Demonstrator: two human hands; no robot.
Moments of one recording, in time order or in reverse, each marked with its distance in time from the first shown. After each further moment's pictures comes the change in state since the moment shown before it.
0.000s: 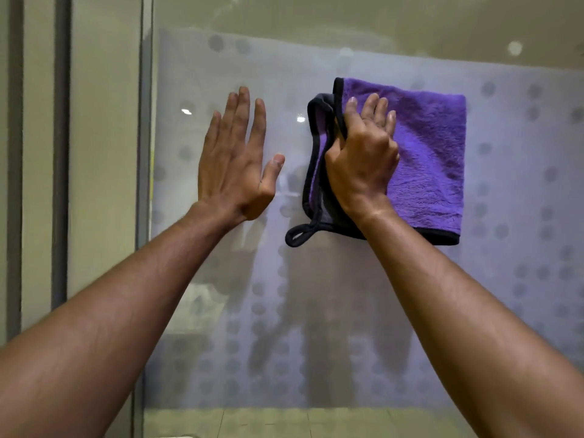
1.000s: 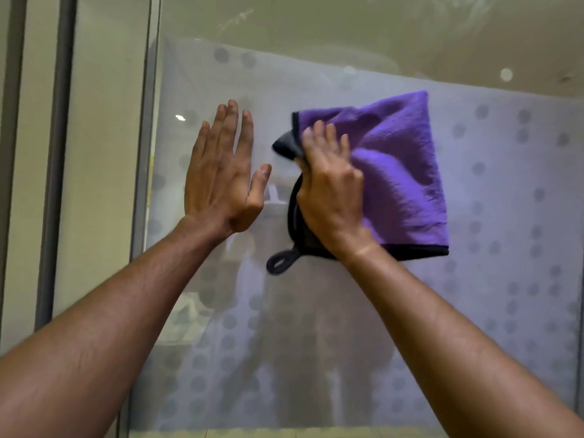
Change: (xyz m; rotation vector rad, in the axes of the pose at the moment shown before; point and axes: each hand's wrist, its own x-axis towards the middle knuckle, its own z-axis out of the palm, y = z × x) left_hand -0.004 -0.015 0.003 -0.002 0.059 -0.020; right_hand -0.028 -0.026 0.008 0.158 0.034 -0.285
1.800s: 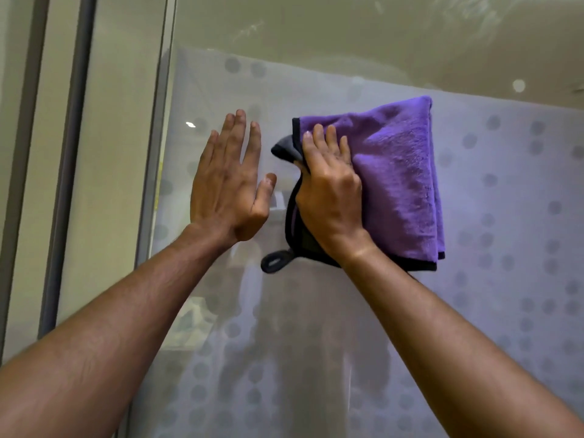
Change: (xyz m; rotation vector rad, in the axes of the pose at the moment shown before) left_hand -0.002 -0.001 0.003 0.024 0.006 -0.002; right_hand 0.008 -0.007 0.009 0.059 0.023 -0.030
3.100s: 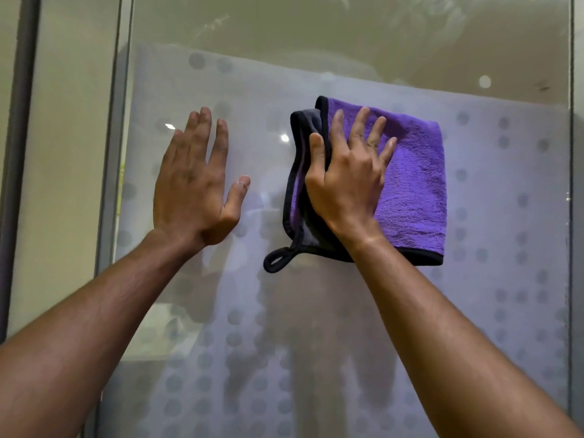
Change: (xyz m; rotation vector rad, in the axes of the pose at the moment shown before) left_hand -0.001 -0.002 0.002 0.014 0.024 0.008; right_hand 0.013 0.044 -0.026 -0.204 -0.077 0.314
